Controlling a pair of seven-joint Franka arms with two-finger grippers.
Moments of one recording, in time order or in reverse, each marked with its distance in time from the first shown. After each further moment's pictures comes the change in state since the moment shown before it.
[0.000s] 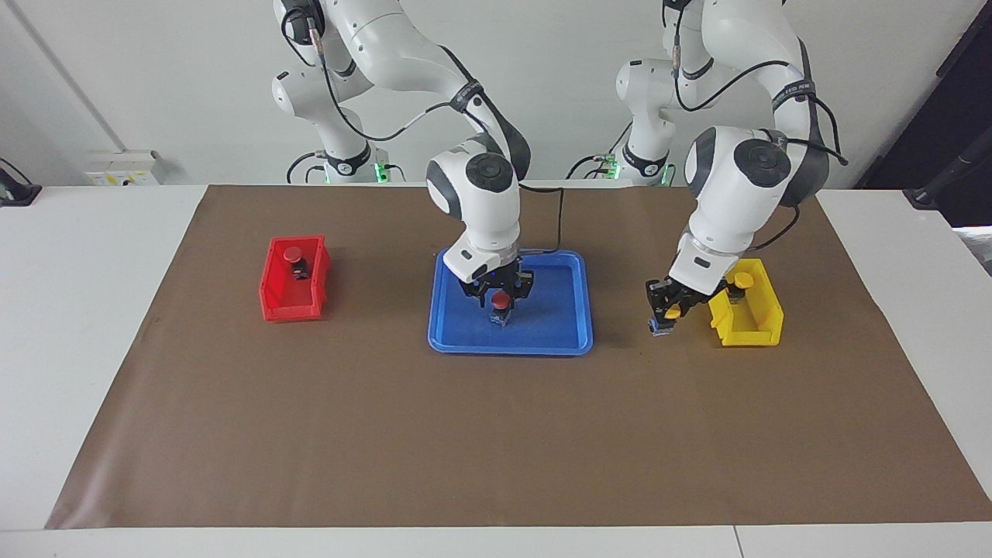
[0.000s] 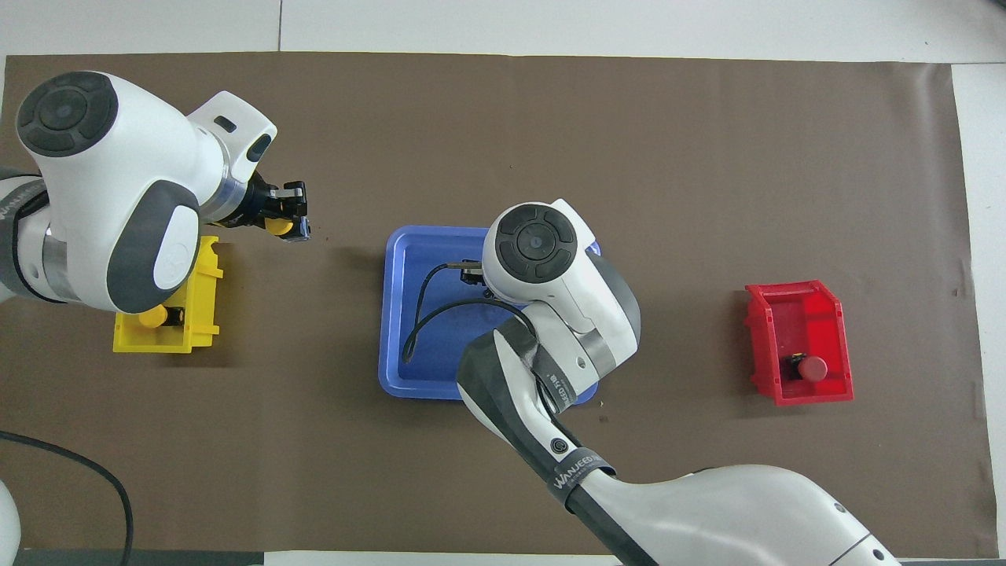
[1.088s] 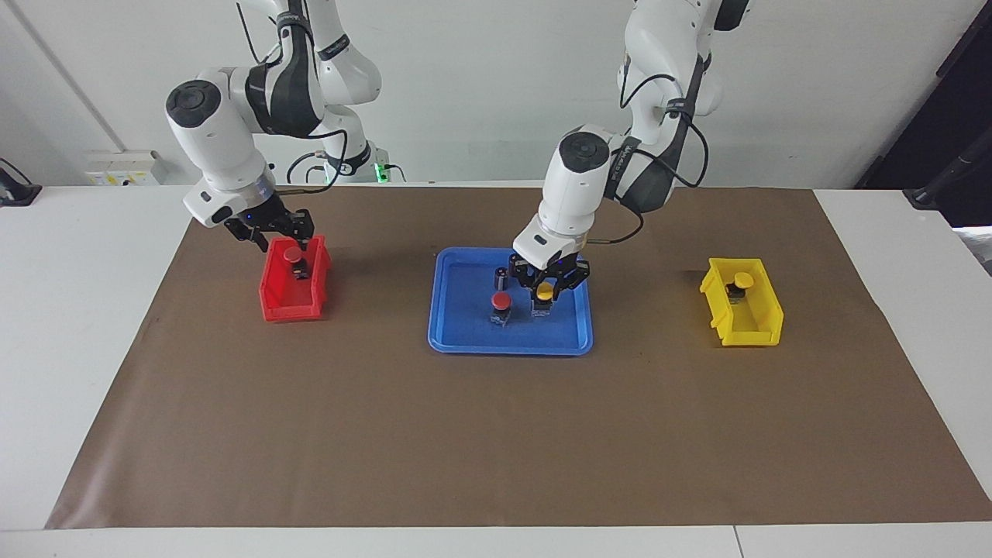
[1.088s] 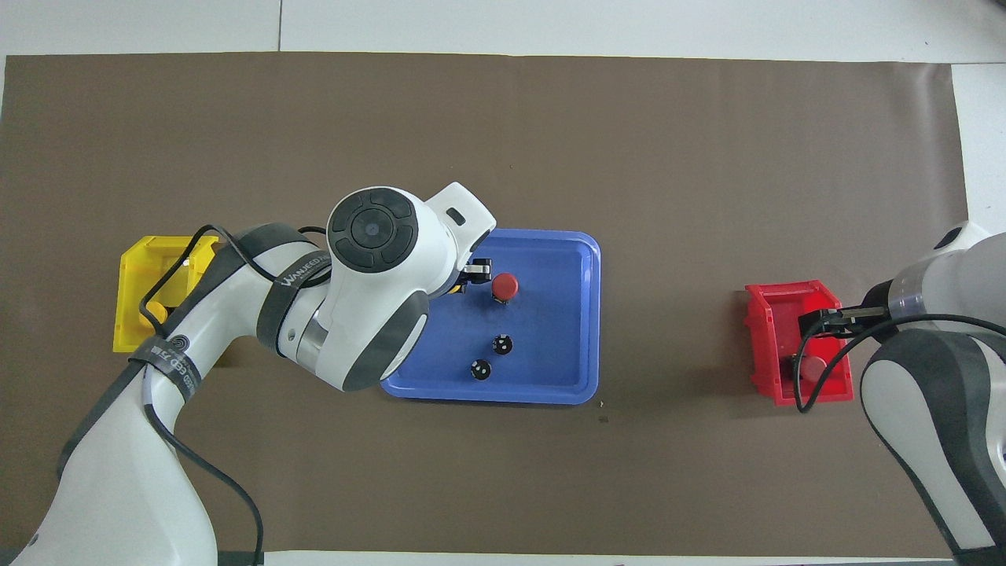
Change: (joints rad) left arm -0.356 0.086 -0.013 -0.046 -0.018 0.149 -0.193; right arm -0.634 -0.589 -0.014 -0.521 -0.038 -0.242 -0.754
